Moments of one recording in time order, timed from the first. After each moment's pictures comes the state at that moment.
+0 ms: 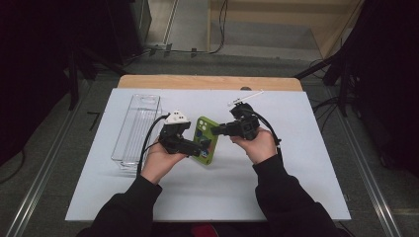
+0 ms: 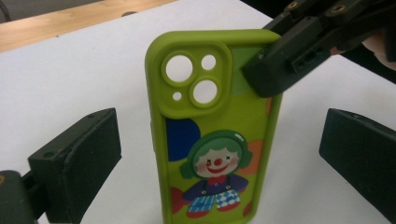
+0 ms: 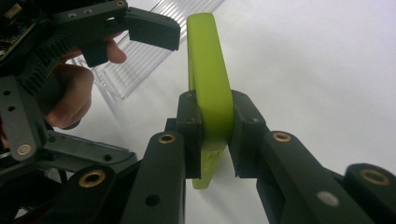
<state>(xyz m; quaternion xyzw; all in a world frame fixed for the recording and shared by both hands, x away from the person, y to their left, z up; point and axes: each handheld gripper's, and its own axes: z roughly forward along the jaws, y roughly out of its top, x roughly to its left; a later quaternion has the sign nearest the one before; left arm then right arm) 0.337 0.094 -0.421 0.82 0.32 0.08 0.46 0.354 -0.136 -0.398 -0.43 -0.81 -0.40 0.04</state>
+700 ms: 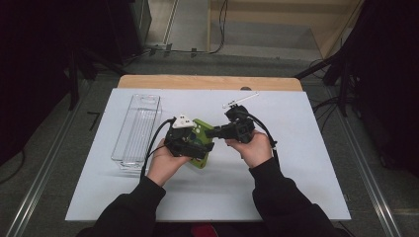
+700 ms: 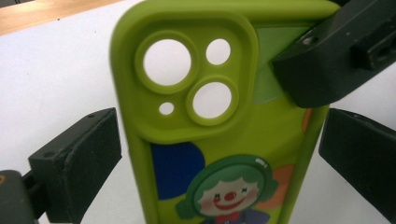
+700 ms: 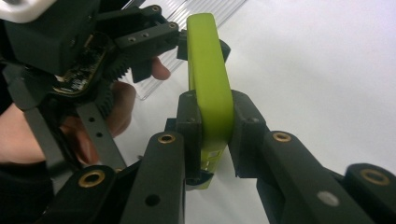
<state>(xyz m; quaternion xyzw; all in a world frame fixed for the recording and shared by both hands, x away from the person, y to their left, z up) 0.336 0.081 -0.437 0.83 0.34 0.10 0.44 0.345 -0.122 -0.395 -0.42 -0.81 -0.41 0.05</state>
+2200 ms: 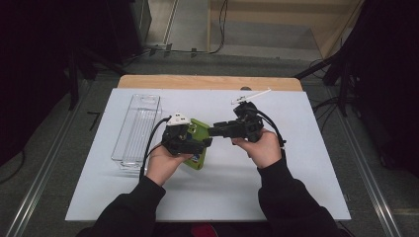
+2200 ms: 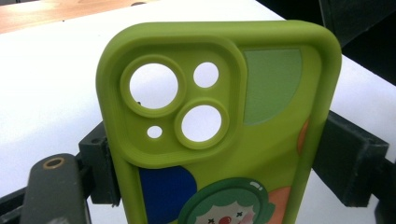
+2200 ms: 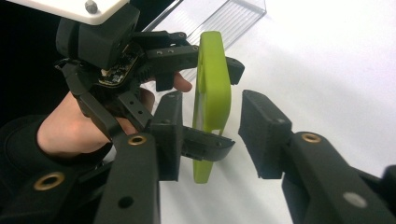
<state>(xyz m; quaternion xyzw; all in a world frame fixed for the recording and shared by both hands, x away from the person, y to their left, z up) 0.336 0.089 -0.429 0.81 0.35 0.07 0.46 0.334 -0.140 -0.370 -0.40 -0.80 -0.44 0.05</state>
